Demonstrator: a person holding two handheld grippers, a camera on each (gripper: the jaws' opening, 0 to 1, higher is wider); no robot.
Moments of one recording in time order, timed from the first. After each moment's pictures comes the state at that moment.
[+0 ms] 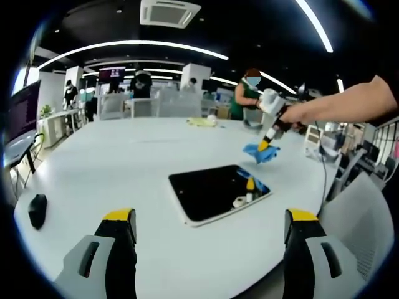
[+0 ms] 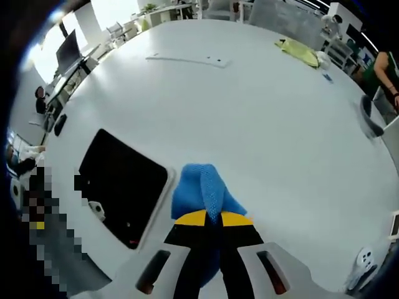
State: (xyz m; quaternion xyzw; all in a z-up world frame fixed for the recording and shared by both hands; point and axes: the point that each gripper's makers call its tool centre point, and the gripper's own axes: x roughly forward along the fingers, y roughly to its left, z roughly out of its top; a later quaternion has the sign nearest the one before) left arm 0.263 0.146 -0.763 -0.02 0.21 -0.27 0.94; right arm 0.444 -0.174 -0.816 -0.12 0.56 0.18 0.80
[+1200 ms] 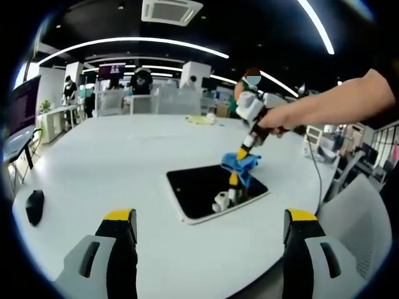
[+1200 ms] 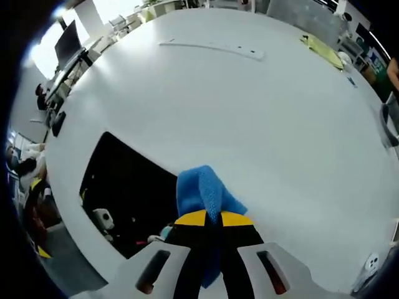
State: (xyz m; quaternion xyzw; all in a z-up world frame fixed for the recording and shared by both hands) left arm 0.261 0.144 -0.767 -0.03 0.22 -0.28 0.94; right arm 0.448 -0.091 -0.845 -0.12 0.59 0.20 0.78
